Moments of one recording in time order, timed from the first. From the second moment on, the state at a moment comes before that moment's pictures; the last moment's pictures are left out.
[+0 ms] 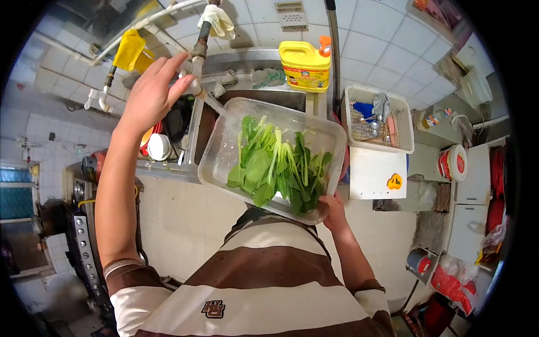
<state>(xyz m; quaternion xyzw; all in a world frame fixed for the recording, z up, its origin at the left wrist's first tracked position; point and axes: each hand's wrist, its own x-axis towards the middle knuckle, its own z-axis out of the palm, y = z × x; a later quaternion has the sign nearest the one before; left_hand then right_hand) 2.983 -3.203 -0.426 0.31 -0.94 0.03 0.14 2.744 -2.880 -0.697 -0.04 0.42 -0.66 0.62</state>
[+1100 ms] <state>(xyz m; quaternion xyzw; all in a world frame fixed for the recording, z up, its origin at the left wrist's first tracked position) 3.016 -3.212 -0.442 0.37 -0.84 -0.30 0.24 2.737 -2.867 -0.741 -0.02 0.45 -0.65 0.61</state>
